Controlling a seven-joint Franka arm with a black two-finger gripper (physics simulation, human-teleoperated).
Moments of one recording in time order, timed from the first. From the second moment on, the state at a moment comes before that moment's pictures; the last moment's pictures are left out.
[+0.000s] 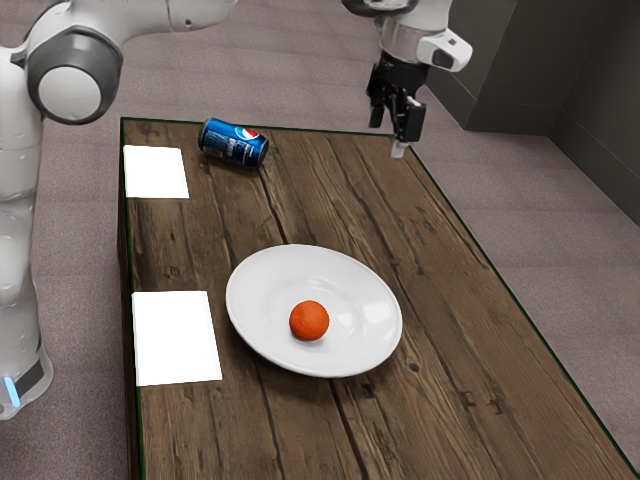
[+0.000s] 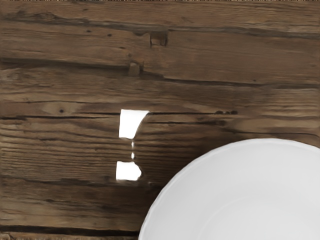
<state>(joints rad) 0.01 0.13 -0.05 -1.23 0.03 1.43 -0.09</state>
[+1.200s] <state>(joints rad) -0.01 -0.16 -0.25 -2.03 -0.14 1.80 -0.08</state>
